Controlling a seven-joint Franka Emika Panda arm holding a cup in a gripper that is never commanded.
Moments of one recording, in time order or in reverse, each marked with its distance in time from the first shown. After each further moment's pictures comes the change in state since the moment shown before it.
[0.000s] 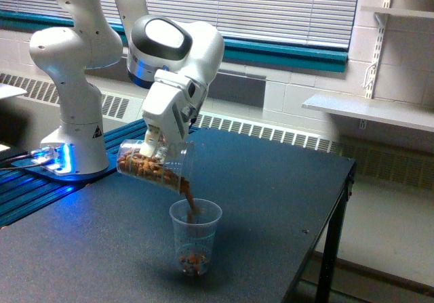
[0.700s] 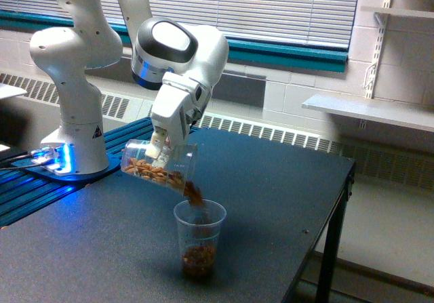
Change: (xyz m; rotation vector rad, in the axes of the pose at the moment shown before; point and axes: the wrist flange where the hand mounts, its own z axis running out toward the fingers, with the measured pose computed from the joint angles) arm -0.002 -0.011 -0.004 -0.013 0.001 -0.069
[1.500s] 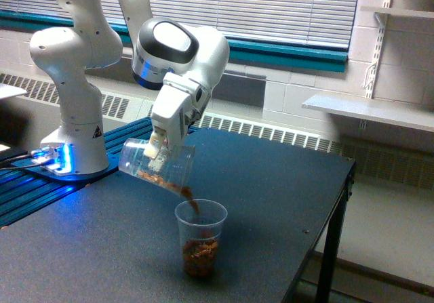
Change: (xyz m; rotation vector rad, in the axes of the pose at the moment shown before) arm -0.003 0.001 0.002 -0.026 -0.021 -0.034
